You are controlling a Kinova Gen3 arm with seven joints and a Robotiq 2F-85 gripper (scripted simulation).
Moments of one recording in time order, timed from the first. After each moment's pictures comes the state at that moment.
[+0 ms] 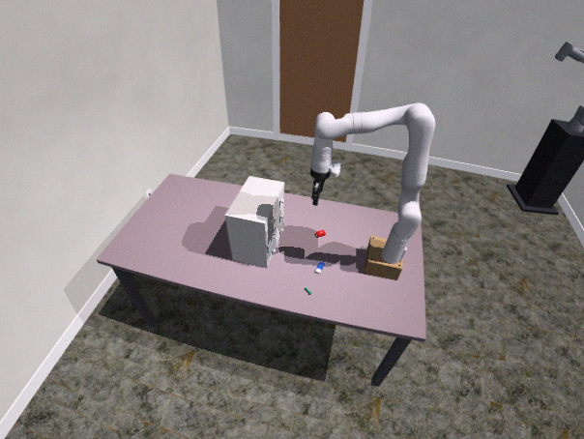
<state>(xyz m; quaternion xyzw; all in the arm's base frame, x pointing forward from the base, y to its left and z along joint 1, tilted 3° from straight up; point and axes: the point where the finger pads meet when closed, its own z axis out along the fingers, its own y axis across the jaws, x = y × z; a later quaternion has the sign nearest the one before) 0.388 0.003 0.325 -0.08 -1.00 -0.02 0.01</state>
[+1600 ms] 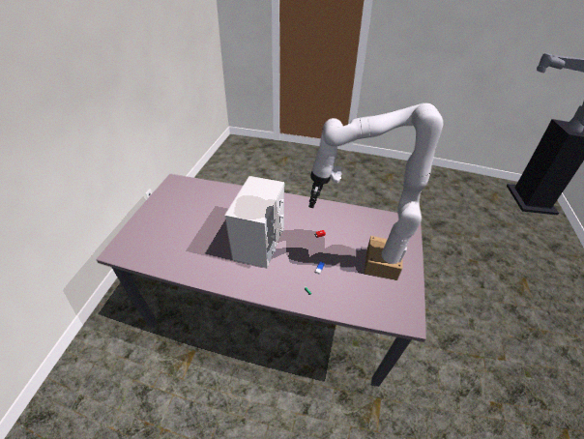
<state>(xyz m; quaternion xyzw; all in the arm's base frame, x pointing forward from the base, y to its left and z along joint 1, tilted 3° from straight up) 0.402 0.001 0.308 -0.08 -1.00 -0.02 -0.06</state>
